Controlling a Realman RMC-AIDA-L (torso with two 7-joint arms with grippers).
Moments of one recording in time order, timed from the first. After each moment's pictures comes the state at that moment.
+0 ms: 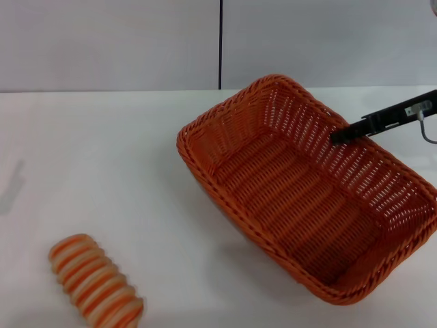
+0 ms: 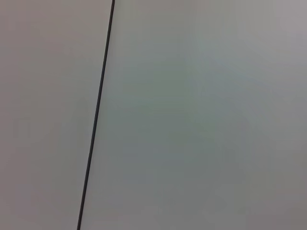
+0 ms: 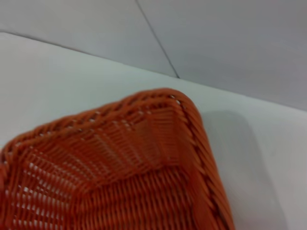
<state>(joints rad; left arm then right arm) -0.09 -2.06 0.35 0.25 1.27 1.72 -0.65 0.80 2.00 -0.79 -0.78 -2.50 -1.44 2.26</state>
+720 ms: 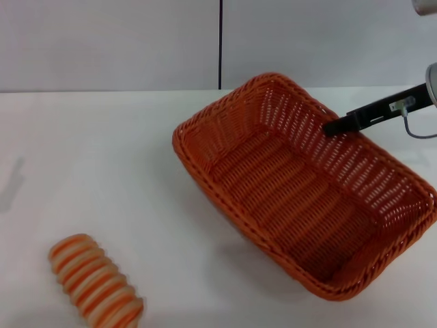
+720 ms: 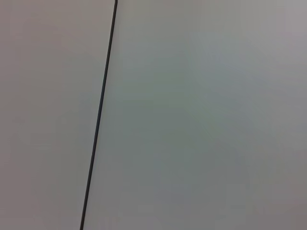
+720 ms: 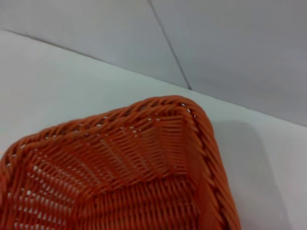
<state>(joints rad) -0.10 -2.06 0.35 0.25 1.26 1.70 -0.65 0.84 2.00 -0.79 -0.70 -2.49 -1.38 2.21</state>
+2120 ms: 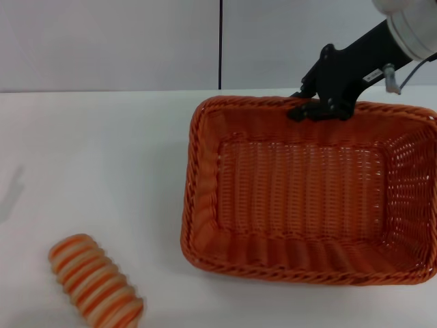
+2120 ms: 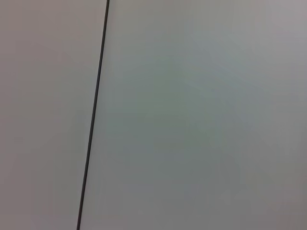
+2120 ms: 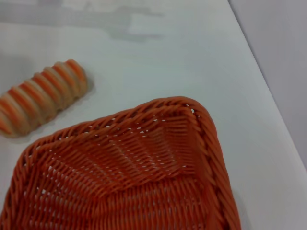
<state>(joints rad) -0.07 -2.06 0.35 0.24 1.27 1.76 -0.62 1.00 2.01 -0.95 -0.88 -2.48 -1.63 1.64</state>
